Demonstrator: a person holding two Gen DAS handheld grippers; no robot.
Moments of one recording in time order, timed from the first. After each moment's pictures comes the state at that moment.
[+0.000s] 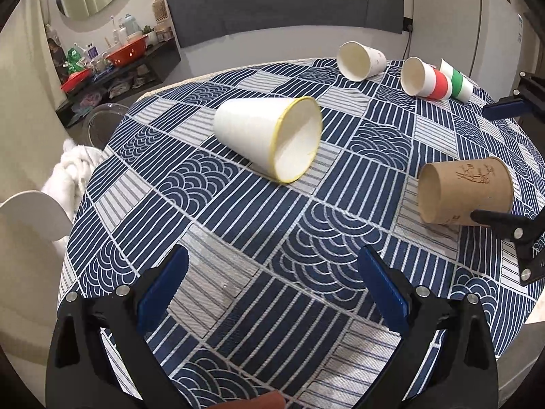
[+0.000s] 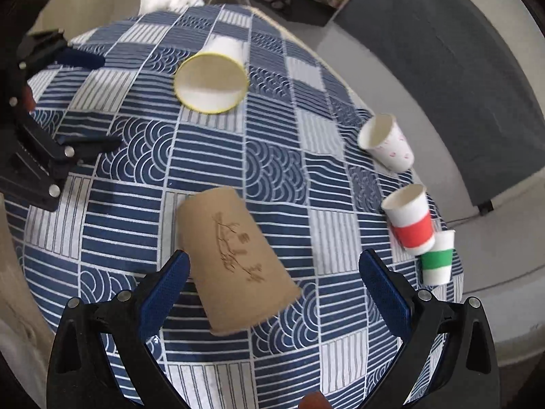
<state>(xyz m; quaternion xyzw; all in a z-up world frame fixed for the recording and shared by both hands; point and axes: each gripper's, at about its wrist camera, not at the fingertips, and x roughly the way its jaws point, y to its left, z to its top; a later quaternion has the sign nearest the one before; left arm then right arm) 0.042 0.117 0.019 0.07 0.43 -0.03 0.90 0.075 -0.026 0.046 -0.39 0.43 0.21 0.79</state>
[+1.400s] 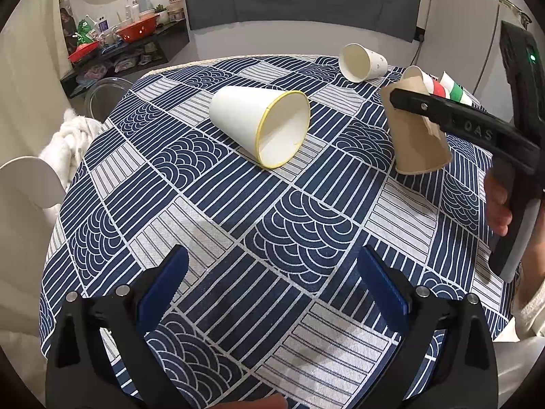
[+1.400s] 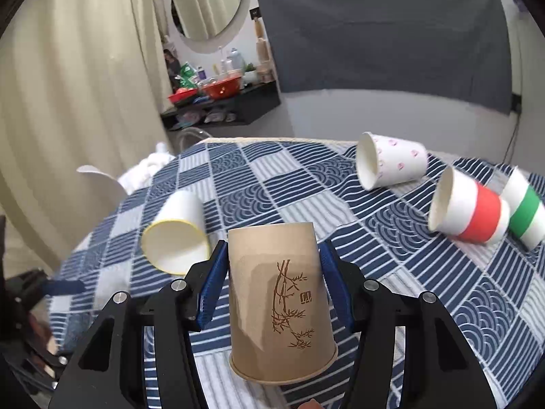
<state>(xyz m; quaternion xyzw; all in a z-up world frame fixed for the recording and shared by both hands) 0.028 0.101 0.026 0.01 0.45 -0.02 0.89 0.143 -0.085 0.051 0.00 0.32 0.26 0.91</state>
